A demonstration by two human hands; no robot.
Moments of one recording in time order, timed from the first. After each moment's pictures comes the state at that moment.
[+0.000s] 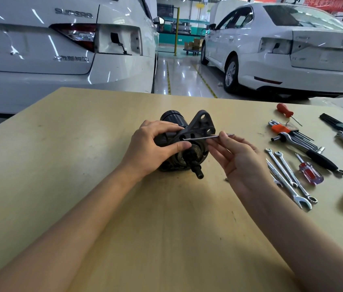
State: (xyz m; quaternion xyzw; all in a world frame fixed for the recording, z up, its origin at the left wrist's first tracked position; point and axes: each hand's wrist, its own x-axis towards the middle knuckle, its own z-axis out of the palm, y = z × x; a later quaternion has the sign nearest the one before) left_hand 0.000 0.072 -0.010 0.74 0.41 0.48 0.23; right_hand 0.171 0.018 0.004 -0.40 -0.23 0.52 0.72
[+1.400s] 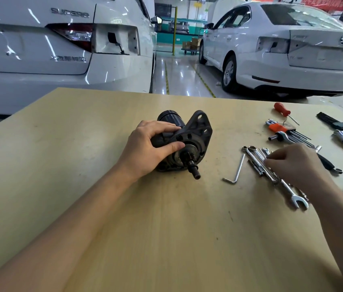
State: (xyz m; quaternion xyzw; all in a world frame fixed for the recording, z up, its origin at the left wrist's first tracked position) left_hand -0.002 0.072 -0.010 0.74 0.39 0.49 0.24; right_hand 0.282 0.005 0.004 -0.81 -0.52 0.05 0.26
